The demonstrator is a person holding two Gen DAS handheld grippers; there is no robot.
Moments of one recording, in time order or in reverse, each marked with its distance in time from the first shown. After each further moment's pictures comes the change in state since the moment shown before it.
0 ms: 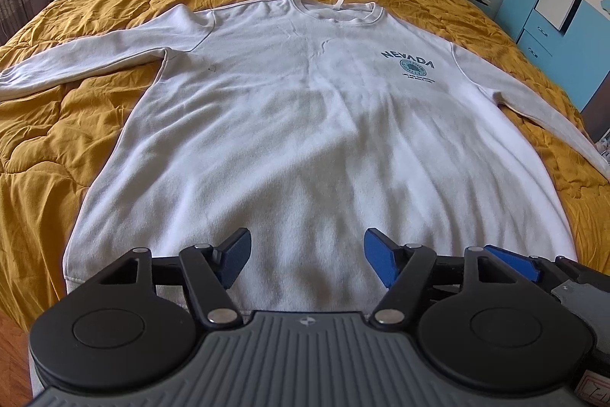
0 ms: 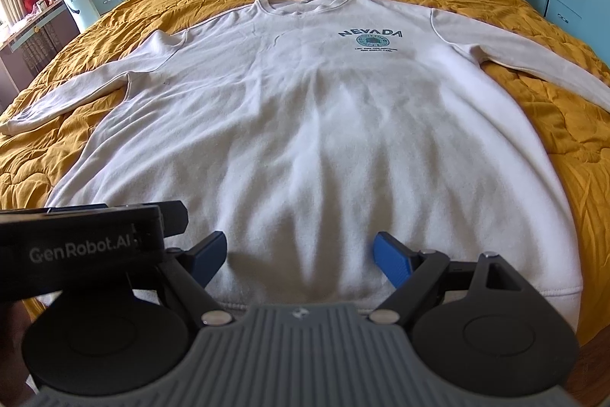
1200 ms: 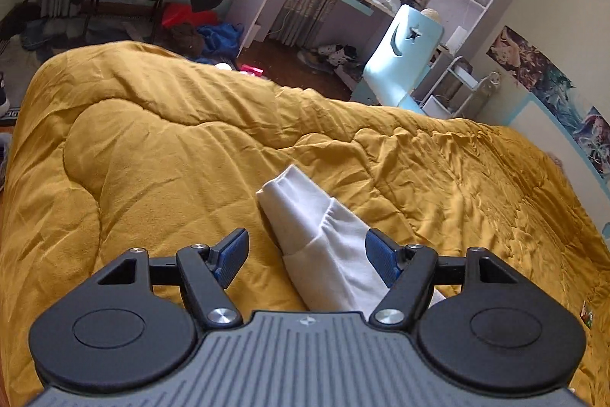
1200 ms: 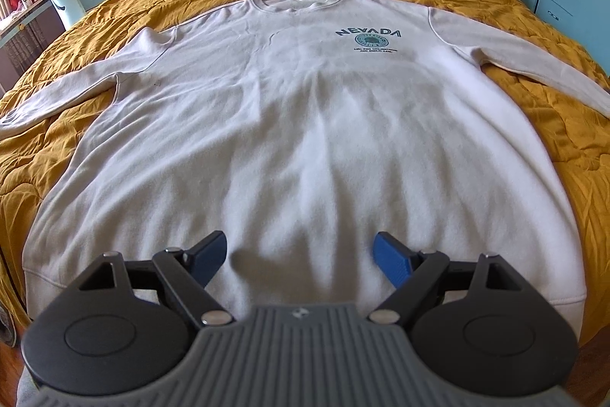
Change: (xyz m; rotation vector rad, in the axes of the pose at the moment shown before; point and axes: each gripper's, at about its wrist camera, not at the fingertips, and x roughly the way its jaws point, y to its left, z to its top) left arm 0.022 0.448 0.098 -0.939 -0.471 0.395; right arm 0.013 0.016 0.014 0.007 0.023 -0.058
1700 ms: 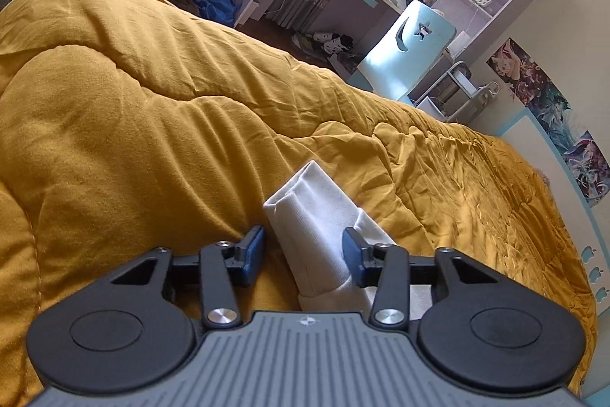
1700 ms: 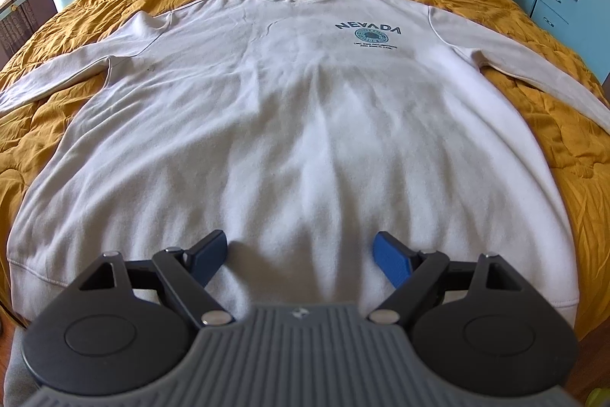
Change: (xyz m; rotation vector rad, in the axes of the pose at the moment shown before) left arm 0.044 0.040 0.001 -0.093 0.045 -0.103; right arm 0.005 0.011 0.001 -0.038 0.027 -0.051
